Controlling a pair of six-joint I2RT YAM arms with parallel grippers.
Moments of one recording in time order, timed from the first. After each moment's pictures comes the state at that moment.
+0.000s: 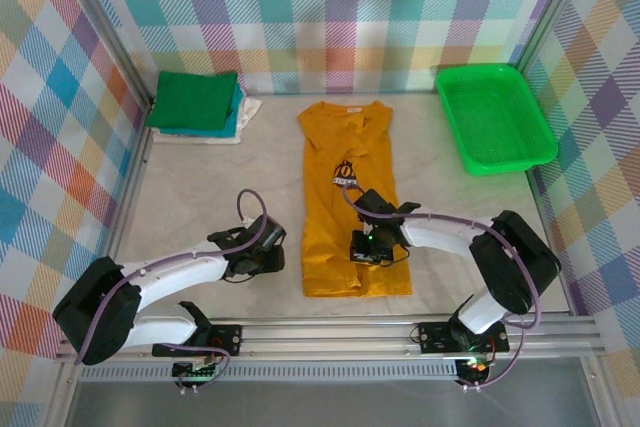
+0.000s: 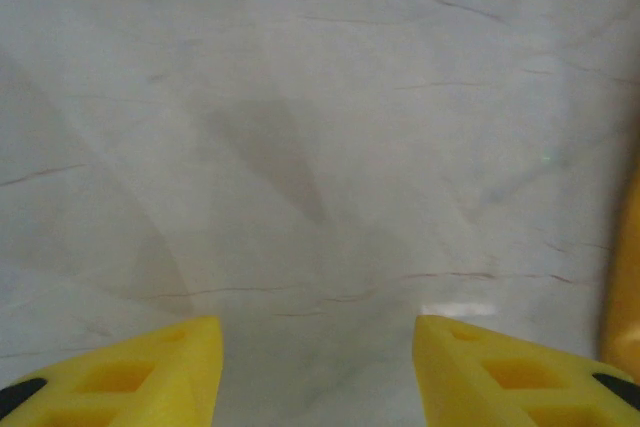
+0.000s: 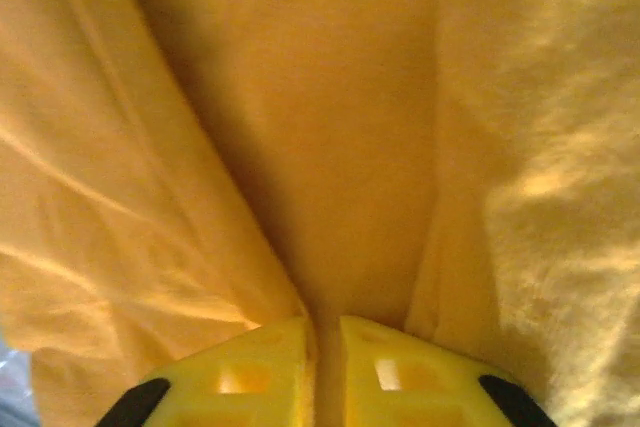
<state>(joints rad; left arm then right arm) -0.75 1.23 0.54 -0.49 -0.13 -0.80 0.75 1.56 0.78 -0.52 -0.27 0.79</state>
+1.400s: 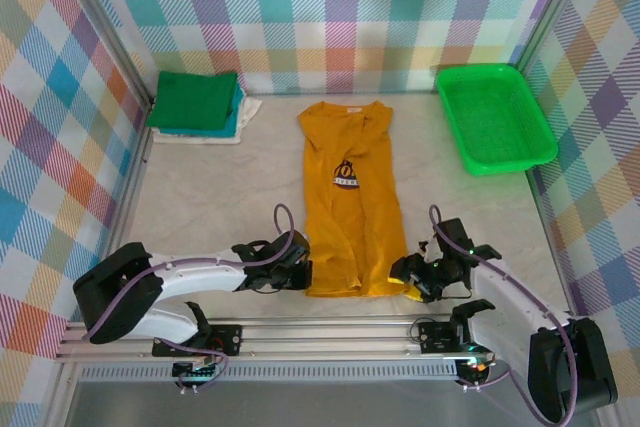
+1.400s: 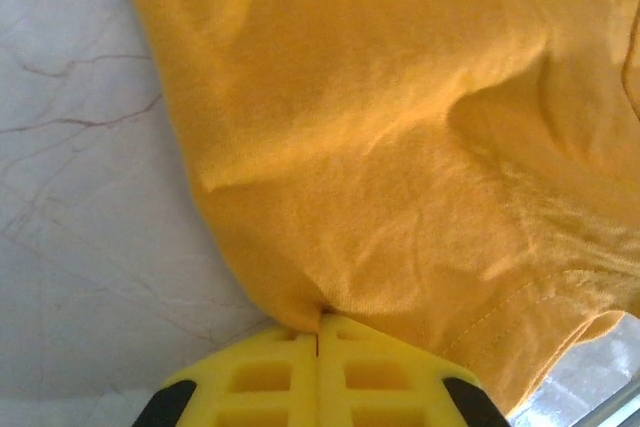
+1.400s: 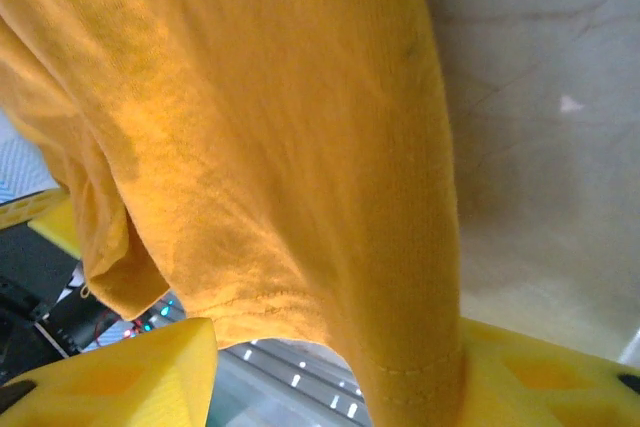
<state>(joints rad) -0.99 1.36 0.52 -0.21 0.09 -0.87 0.28 0.94 0.31 -0.68 -0.68 0.77</state>
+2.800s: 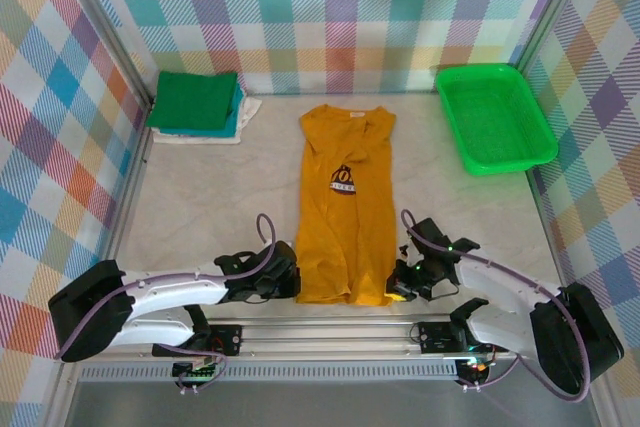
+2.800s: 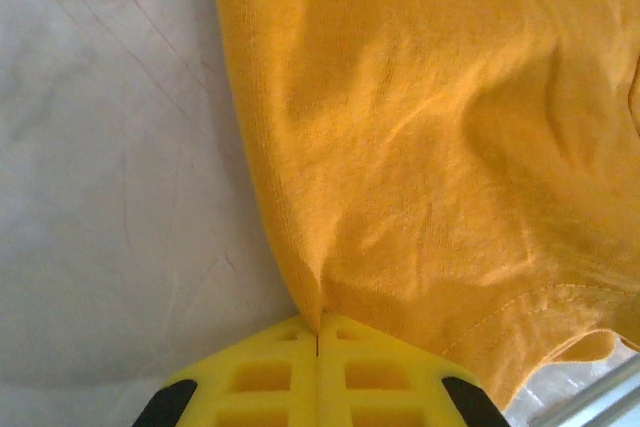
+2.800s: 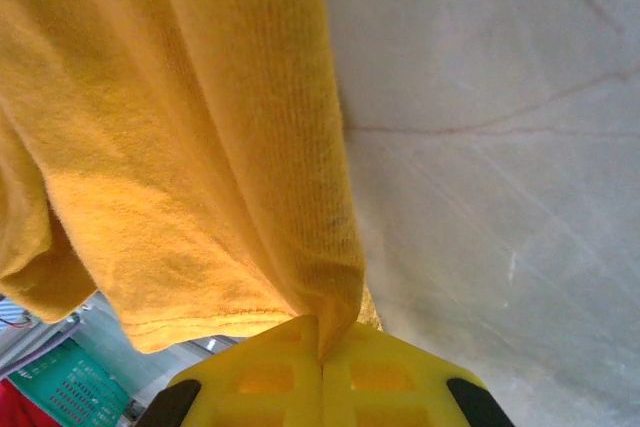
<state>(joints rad) -1.02 1.18 0.40 -0.26 0.04 -0.97 0.54 1.07 0.37 -0.63 -0.58 0.82</state>
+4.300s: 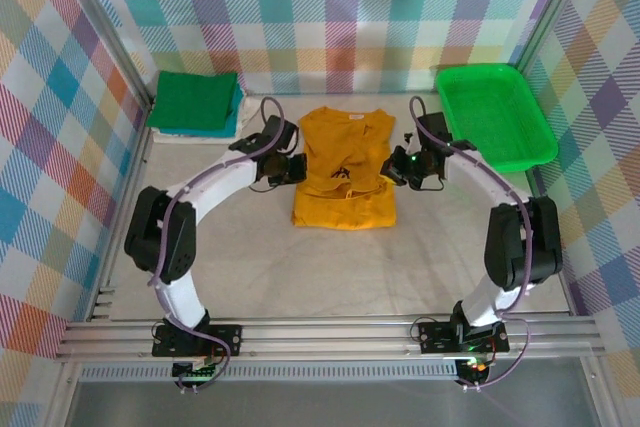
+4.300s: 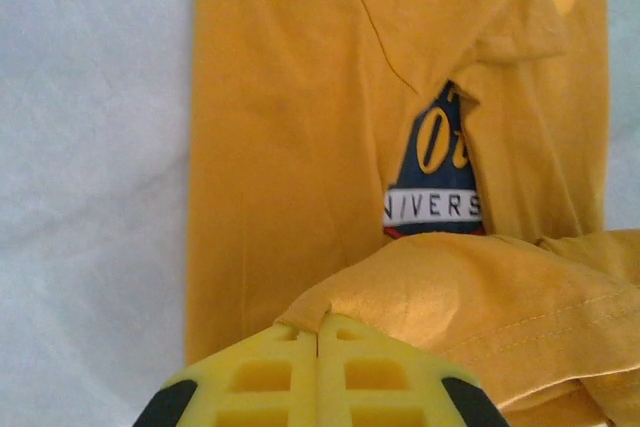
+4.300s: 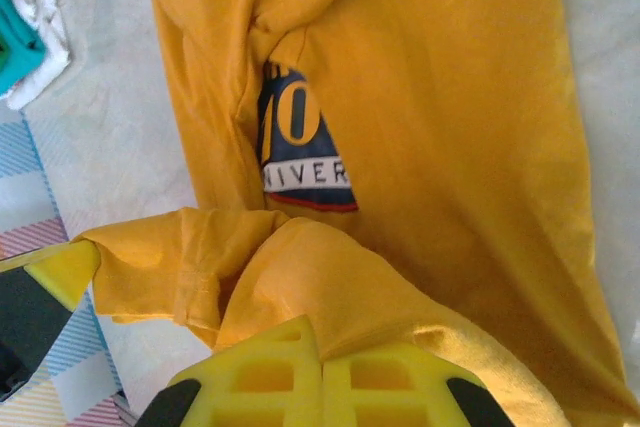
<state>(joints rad) -0.47 1.82 1.40 -0.59 0.14 -0.51 0.22 1.68 1.23 -0.59 -0.51 0.70</state>
